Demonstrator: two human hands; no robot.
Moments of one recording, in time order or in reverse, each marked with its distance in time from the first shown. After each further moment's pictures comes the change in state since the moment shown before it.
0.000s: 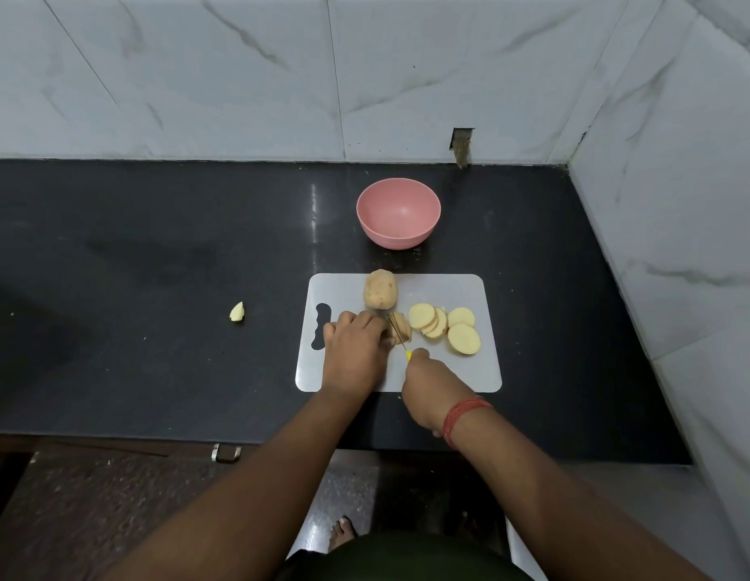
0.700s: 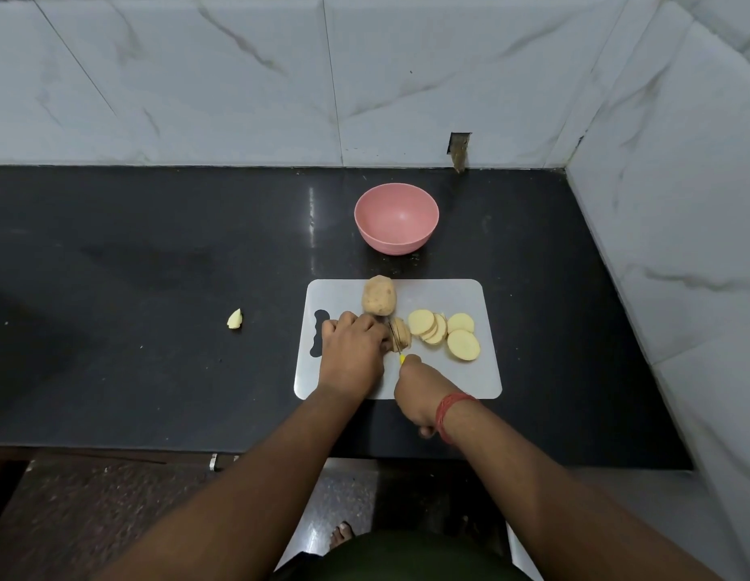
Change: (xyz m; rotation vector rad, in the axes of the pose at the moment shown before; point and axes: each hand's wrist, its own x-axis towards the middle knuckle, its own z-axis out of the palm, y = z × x) left_hand 0.010 -0.003 -0.004 0.095 0.006 0.090; right_hand 0.016 -0.004 0.000 0.166 -0.031 -0.042
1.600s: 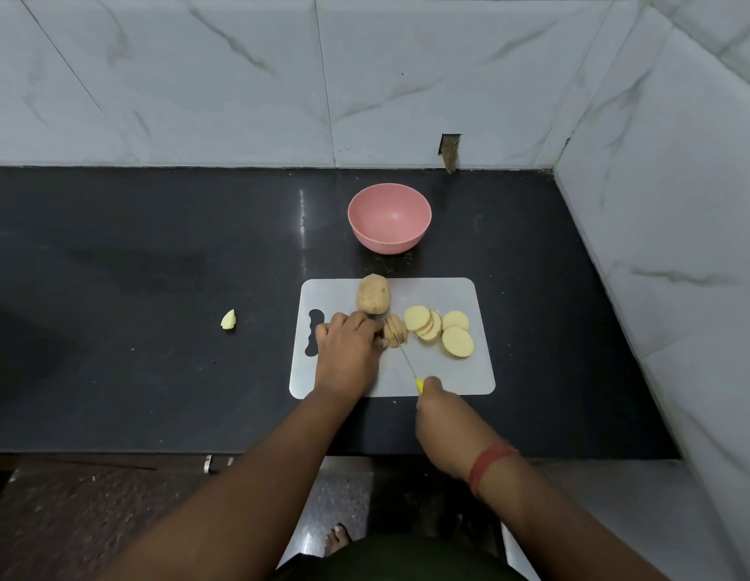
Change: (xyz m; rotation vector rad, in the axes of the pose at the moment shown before) left_hand -0.002 0.000 0.007 -0.089 0.004 -0.067; right_hand -0.040 0.034 0.018 -0.123 0.096 -0.018
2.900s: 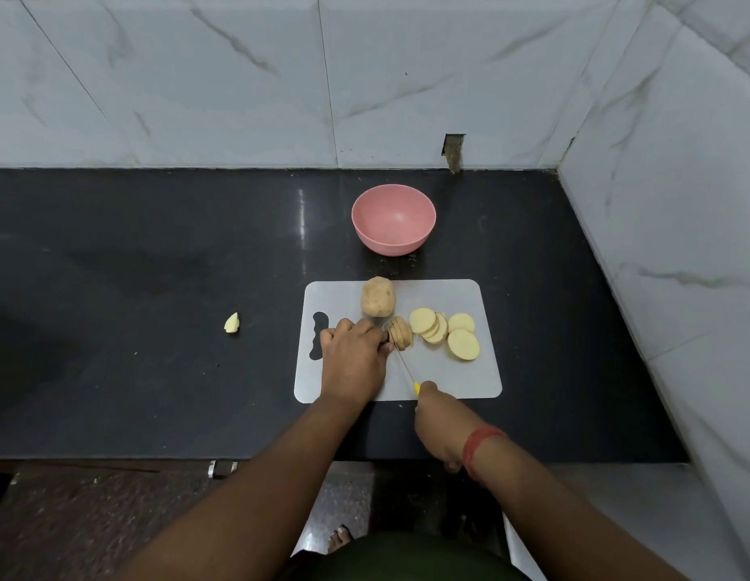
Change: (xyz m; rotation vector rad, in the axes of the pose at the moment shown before) left_hand -0.003 -0.002 0.003 0.031 -0.006 -0.003; right_hand 0.065 0.028 0.043 -1.203 0.443 -0.197
